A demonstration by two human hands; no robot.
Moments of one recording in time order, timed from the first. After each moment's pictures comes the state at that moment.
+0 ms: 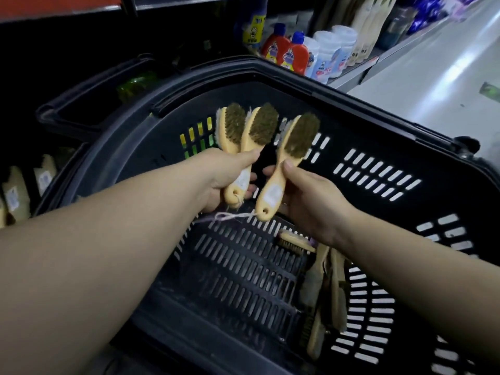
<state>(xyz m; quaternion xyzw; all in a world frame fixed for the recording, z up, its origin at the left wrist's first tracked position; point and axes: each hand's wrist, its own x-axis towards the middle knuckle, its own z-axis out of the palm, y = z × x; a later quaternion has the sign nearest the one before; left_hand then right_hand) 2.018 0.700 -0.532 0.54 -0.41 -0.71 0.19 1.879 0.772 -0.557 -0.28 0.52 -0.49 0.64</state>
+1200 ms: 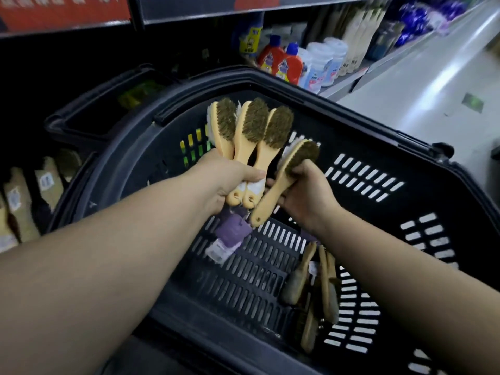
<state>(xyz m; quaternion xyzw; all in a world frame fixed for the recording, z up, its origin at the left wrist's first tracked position) 2.024 0.715 -0.521 0.51 -0.43 -0.70 0.26 1.871 0.757 -0.566 -0.20 0.49 -0.59 0.60</state>
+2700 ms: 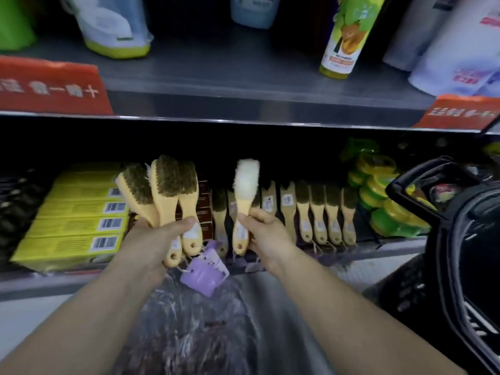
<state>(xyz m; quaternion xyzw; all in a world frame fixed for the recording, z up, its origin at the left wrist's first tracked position) 2.439 0.786 -0.586 0.65 -0.07 -0.47 0.59 2.287 0.702 -0.615 -0.43 0.54 -0.27 0.67</state>
